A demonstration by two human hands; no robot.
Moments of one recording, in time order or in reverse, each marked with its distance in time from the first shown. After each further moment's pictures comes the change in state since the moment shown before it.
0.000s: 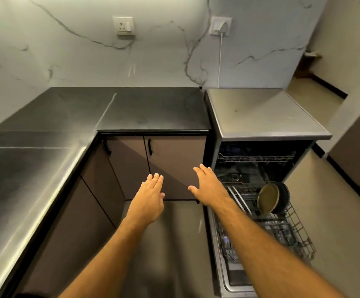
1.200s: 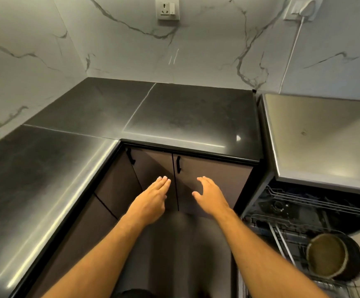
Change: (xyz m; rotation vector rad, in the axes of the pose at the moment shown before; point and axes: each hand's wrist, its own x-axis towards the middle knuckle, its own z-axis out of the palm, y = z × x) left_hand 0.175 -0.101 -0.021 -0.002 -0.067 -0.113; right_hand 0.249 -0.015 0.072 0.198 -0.181 -0.057
